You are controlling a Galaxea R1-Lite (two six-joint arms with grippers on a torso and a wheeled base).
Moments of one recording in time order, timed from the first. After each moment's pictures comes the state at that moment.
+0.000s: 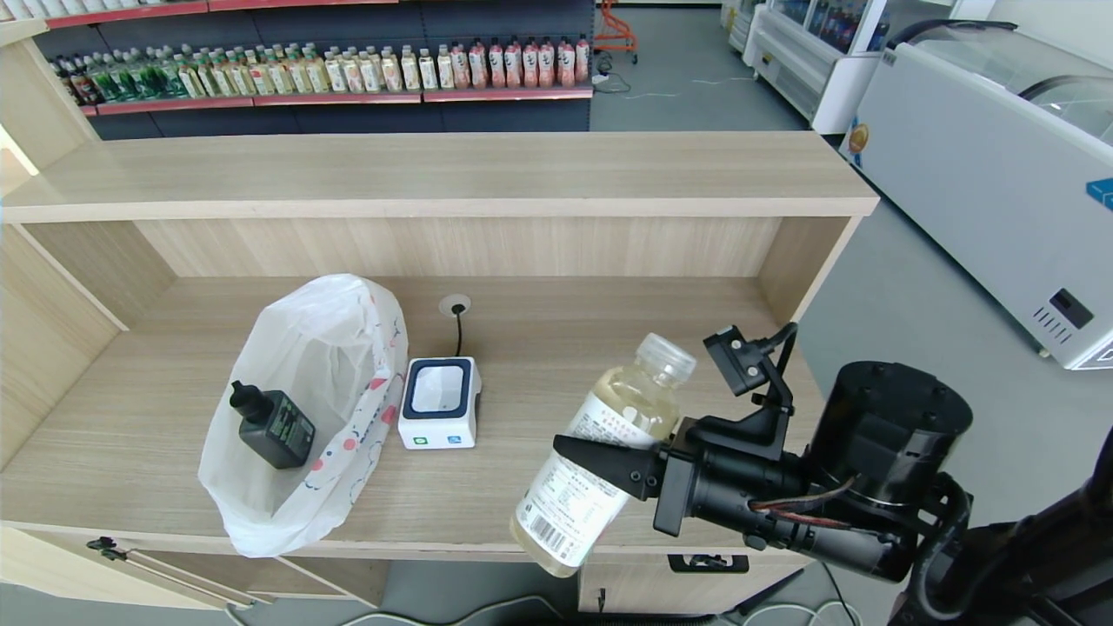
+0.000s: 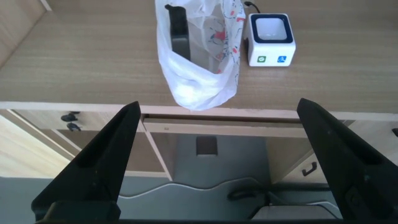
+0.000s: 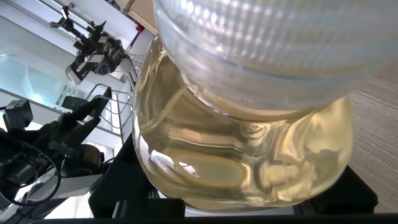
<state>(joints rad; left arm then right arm) 0.00 0.00 0.00 0.00 0.00 0.00 0.76 1.85 -0.54 -1.36 0.40 0.47</state>
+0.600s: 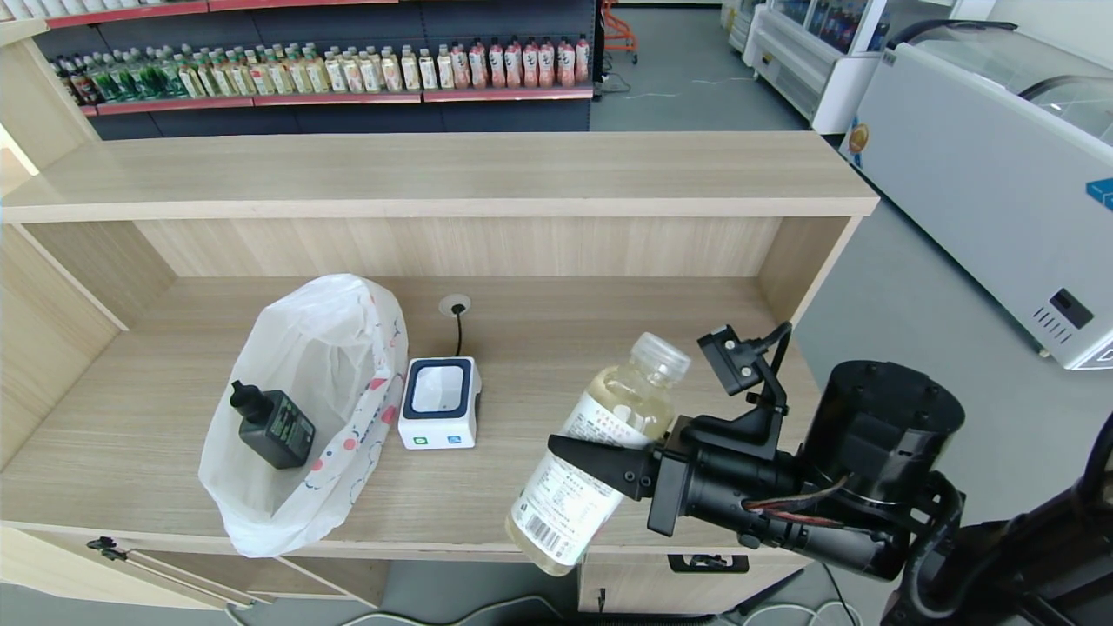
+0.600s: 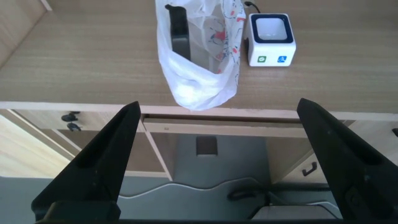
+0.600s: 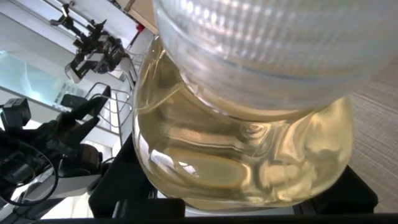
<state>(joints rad) 0.00 0.00 0.00 0.00 0.00 0.00 0.77 1.86 -0.55 -1.36 0.40 0.46</state>
